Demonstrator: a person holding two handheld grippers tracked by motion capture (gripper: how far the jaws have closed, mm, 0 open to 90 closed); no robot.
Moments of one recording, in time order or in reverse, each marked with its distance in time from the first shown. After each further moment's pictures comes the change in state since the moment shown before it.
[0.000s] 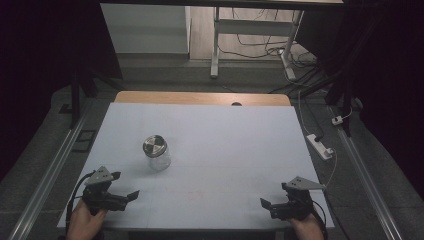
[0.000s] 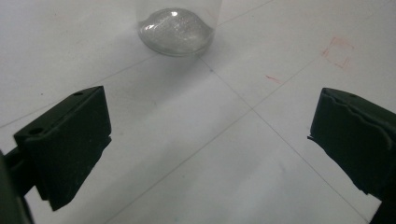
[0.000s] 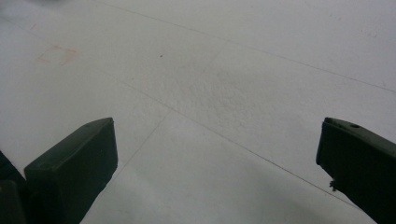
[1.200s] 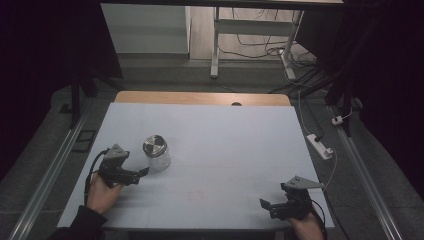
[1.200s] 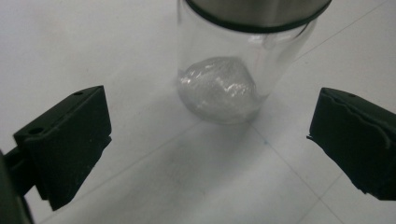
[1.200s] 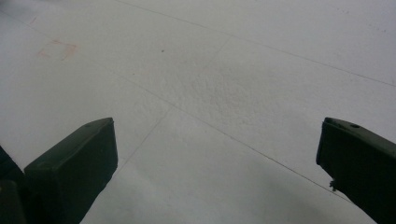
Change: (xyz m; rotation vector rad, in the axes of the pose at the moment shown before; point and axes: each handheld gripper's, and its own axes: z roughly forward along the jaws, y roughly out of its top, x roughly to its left) left arm 0.028 0.048 0.044 0.000 0.068 0.007; right arm 0.000 0.001 0.003 0.024 0.009 -0.001
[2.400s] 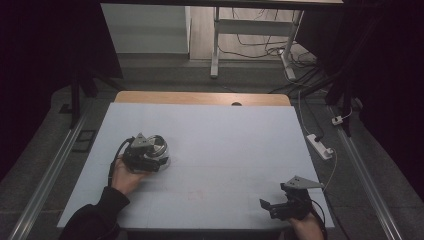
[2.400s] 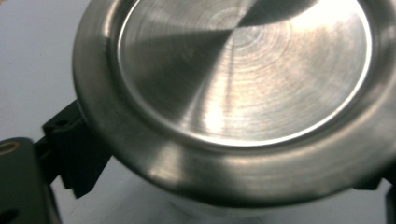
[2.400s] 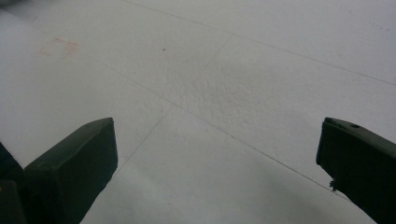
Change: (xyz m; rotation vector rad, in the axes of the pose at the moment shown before) left arm -0.010 0.038 0.052 0.006 -0.016 0.104; right arm 0.000 0.000 0.000 0.005 0.007 -0.002
